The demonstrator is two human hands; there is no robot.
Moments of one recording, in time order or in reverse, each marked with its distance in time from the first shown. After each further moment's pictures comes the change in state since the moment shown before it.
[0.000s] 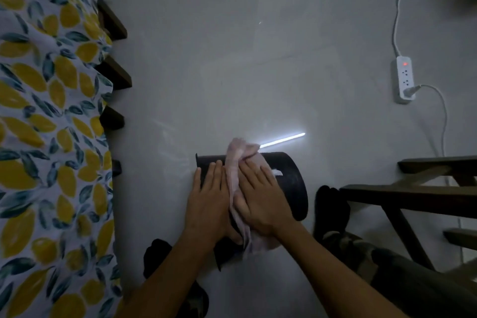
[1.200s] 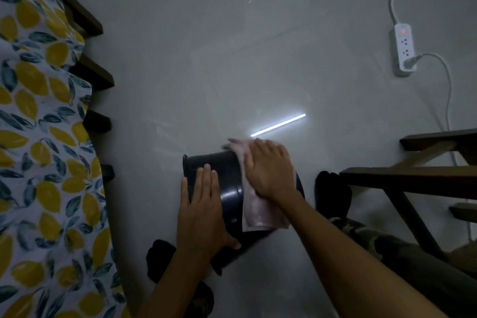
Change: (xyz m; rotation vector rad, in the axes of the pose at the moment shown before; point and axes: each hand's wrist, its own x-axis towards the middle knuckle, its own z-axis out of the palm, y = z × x) left_hand -0.008 0.004 0.023 -0.124 -0.020 -0.049; right_hand 0.041 0.038 -0.015 -0.067 0.150 0.338
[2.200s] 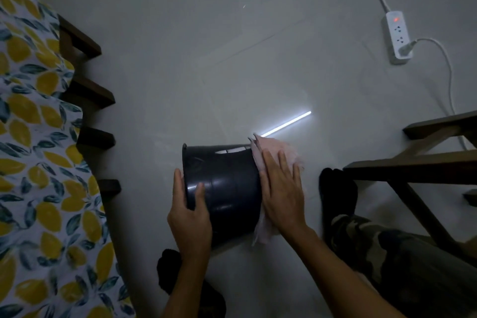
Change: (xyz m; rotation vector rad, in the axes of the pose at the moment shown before) left_hand -0.003 0.021 -0.017 -1.037 0.683 -0.439; right_hand -0.063 0.009 0.007 0.375 0.166 0.173
